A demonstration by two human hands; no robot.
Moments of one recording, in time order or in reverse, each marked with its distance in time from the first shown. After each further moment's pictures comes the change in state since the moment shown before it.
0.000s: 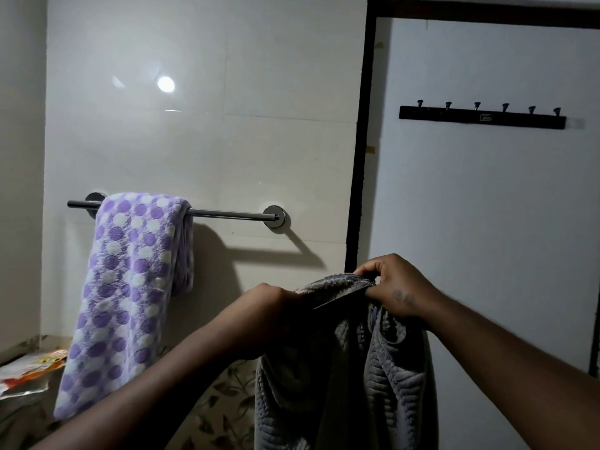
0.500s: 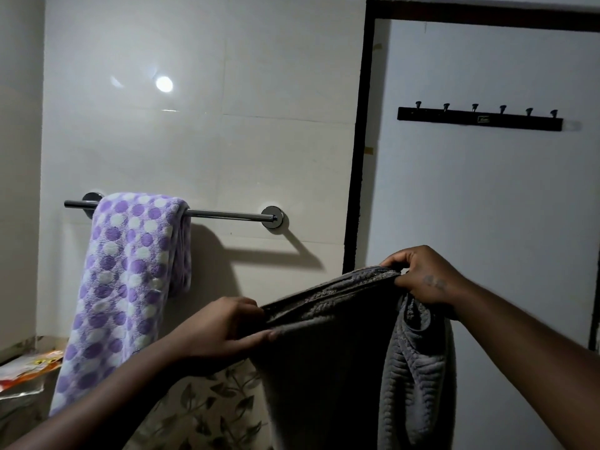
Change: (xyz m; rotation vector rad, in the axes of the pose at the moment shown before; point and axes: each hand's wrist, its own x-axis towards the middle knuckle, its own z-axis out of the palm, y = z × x) left_hand -0.033 -0.044 -0.004 -0.082 0.022 0.078; right_hand 0.007 0.031 -0.036 0.082 0.058 0.075
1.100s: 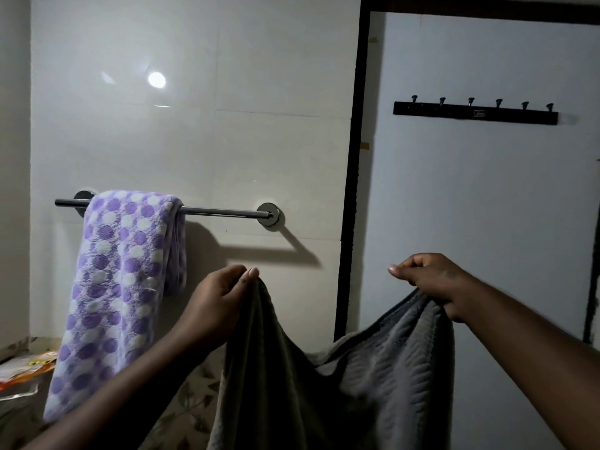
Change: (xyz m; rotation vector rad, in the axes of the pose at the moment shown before) left_hand 0.021 0.002 0.014 -0.431 0.515 -0.352; right_hand 0.002 0.027 -0.001 0.247 0.082 0.363
